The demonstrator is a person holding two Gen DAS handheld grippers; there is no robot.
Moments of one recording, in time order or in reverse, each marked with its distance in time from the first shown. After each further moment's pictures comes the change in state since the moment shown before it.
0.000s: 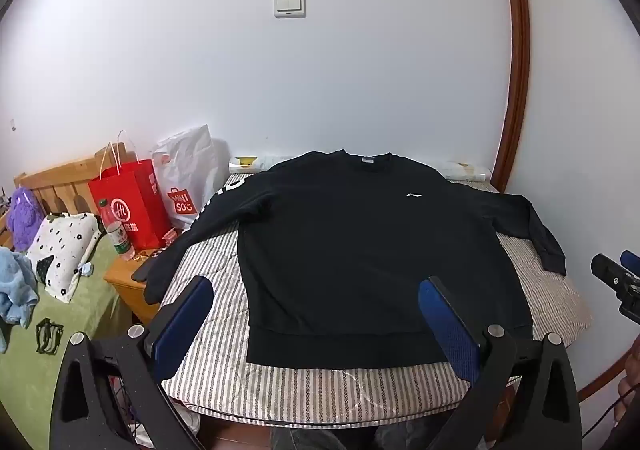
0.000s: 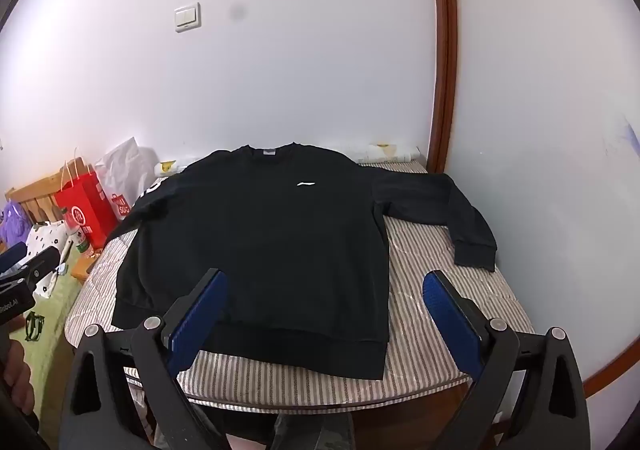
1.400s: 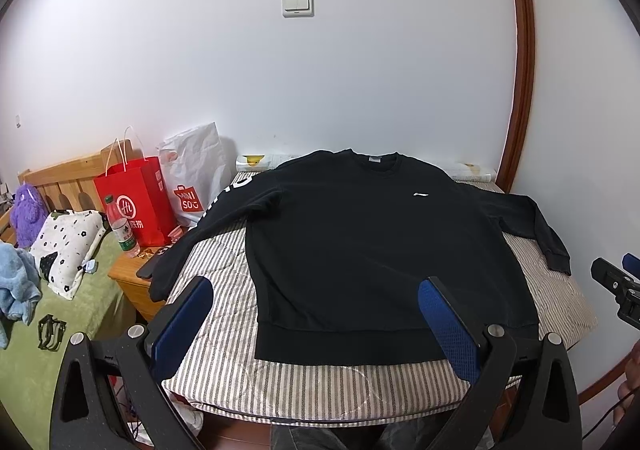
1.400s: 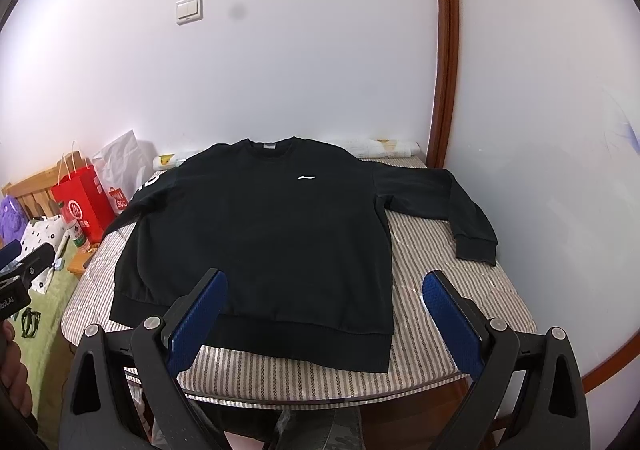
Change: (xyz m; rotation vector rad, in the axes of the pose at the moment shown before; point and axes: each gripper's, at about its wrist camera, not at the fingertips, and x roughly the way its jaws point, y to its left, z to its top) left arm 0.006 0.010 -0.004 -0.019 0.020 0.007; right arm 0.003 0.009 -0.005 -0.012 0.009 -0.020
